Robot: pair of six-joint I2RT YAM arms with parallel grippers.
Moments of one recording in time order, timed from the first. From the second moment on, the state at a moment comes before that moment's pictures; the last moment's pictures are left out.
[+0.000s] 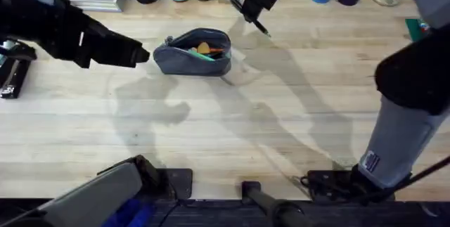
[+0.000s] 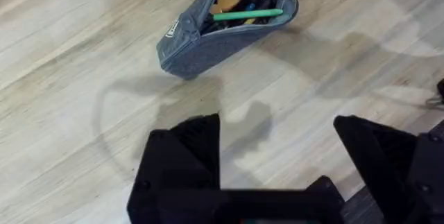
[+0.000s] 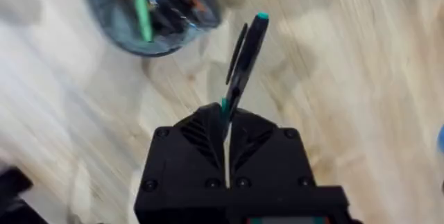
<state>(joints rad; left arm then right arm) 0.44 1.27 1.48 -1.56 0.61 0.90 0.51 2.12 2.27 -1.48 -0.09 -0.51</state>
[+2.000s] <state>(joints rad) 0.44 1.27 1.48 -1.56 0.61 0.90 0.60 2.33 2.28 -1.27 -0.45 -1.13</state>
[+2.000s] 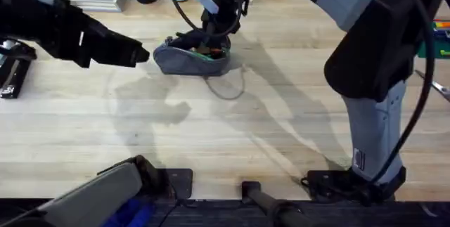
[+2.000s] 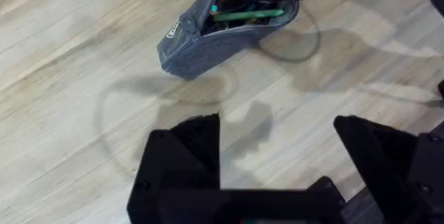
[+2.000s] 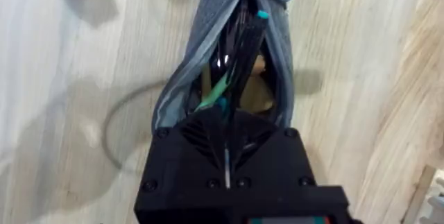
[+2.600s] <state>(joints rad) 0.44 1.27 1.48 -1.56 0.61 0.90 0.61 2.40 2.28 -1.25 -0.45 -1.10</state>
